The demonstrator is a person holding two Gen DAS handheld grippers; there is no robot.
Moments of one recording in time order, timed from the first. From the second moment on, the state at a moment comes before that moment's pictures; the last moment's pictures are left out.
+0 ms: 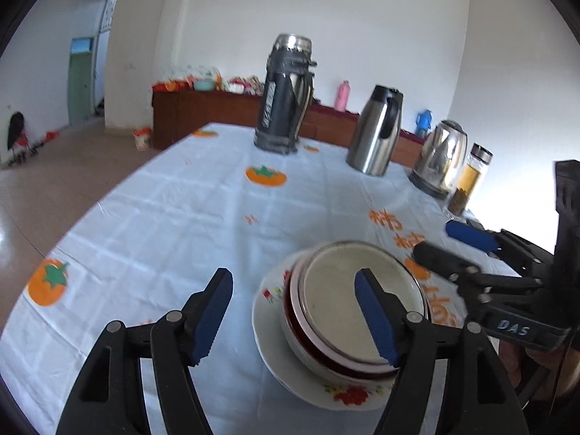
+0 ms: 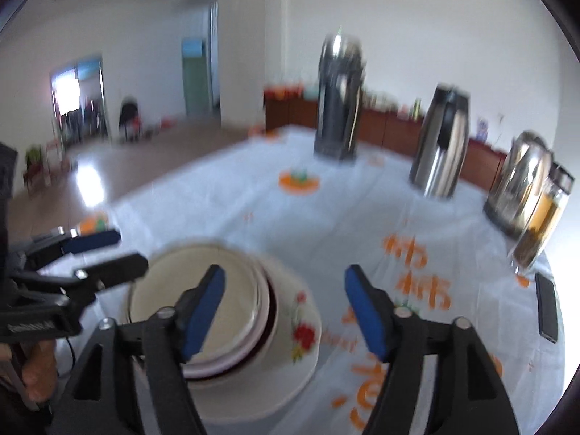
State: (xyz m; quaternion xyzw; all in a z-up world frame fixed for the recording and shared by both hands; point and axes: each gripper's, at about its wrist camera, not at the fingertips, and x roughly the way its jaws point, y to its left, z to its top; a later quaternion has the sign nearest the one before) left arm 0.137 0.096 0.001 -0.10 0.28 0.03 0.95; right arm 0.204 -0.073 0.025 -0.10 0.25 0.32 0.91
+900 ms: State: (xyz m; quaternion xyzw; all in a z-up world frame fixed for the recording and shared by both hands) left arm 0.140 0.061 0.022 -0.05 0.25 0.07 0.96; right arm 0.206 -0.119 0.033 -0.02 0.18 0.25 0.95
